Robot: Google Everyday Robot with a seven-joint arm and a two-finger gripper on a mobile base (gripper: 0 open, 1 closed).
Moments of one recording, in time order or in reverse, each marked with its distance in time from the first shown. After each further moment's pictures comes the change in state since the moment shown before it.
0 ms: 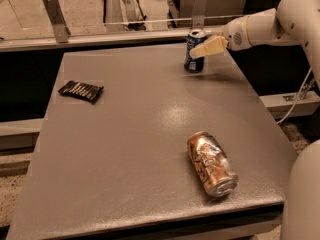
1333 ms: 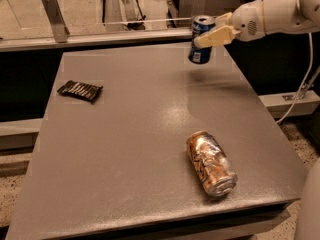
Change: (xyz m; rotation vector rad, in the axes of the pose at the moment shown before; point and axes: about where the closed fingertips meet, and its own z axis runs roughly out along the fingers) arm -0.040 0.061 -0.043 -0.190 -0.062 -0.122
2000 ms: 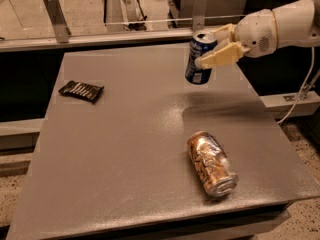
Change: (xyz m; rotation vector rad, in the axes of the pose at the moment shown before) arm -0.003 0.098 -0.024 -0.148 -0.026 -0.134
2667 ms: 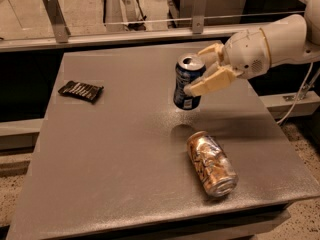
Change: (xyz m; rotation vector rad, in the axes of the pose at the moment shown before) arm 0.000 0.082 0.027 -0.132 0.025 -0.079
